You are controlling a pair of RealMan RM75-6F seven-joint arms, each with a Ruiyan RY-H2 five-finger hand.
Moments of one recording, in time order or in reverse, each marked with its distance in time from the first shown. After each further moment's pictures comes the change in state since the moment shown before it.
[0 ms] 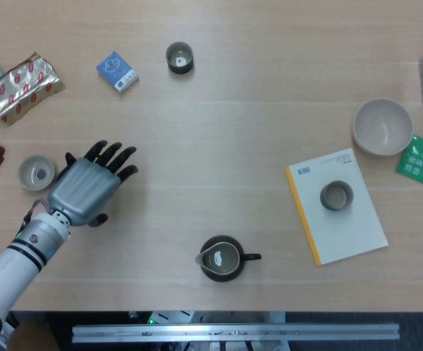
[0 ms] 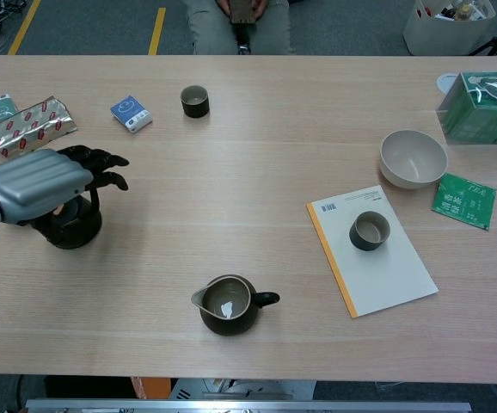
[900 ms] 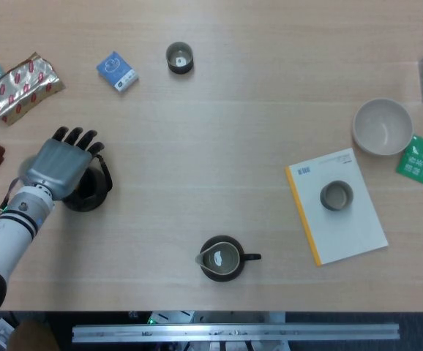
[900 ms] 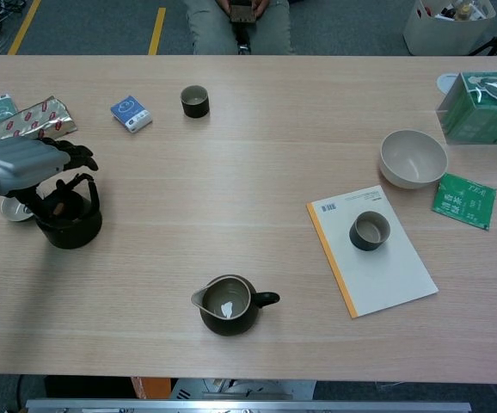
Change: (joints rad) left arm -0.143 0.027 -0.010 0.036 -0.445 -0.095 0.139; right arm 0.000 -0.002 0.003 0.006 -0.001 -0.002 0.009
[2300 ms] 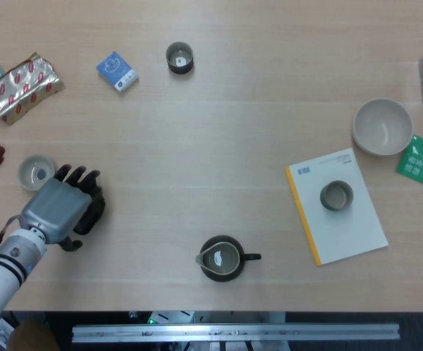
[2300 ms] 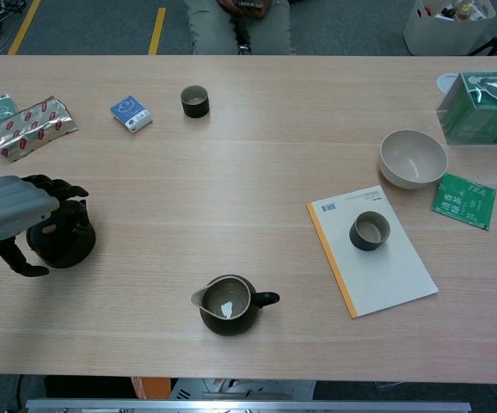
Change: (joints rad) left arm 0.059 0.066 0.182 -0.172 0.193 0.122 0.018; right arm -0.025 0.006 -0.010 -0.005 -0.015 0.033 0.011
